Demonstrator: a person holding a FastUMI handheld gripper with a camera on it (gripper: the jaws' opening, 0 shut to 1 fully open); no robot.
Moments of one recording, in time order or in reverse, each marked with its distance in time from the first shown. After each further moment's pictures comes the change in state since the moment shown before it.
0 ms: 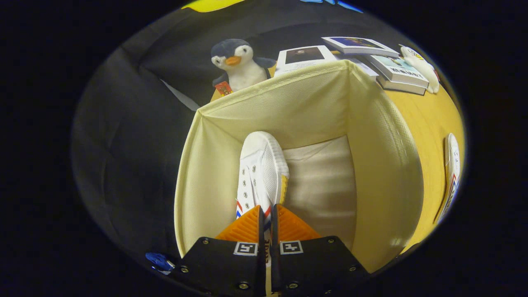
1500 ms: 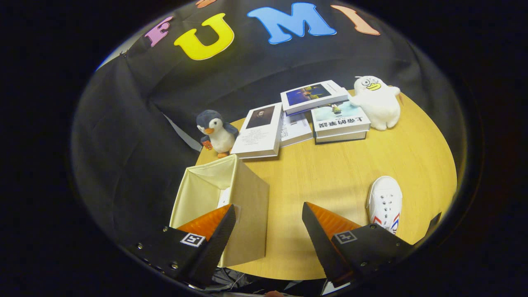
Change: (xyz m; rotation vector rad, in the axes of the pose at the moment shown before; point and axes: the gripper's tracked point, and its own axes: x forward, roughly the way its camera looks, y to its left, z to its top) arm -0.175 -0.167 0.066 0.002 -0.291 0.014
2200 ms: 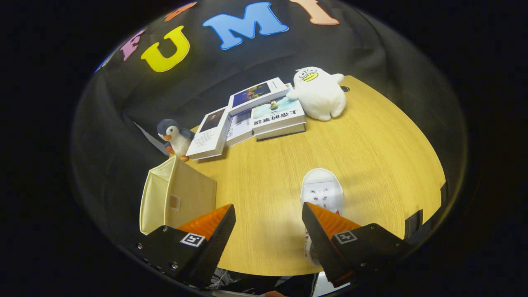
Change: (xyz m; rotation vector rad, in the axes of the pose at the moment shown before) arm -0.036 -0.137 -0.017 0.091 0.015 -0.132
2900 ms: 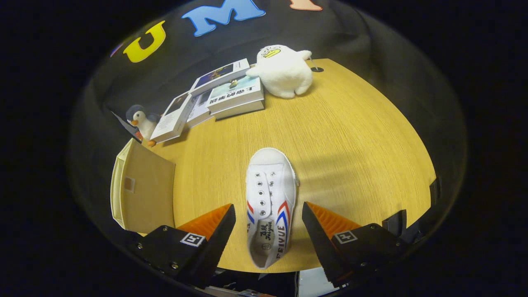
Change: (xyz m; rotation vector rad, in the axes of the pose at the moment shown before) arm 0.021 -0.097 -0.035 -0.018 0.127 -0.131
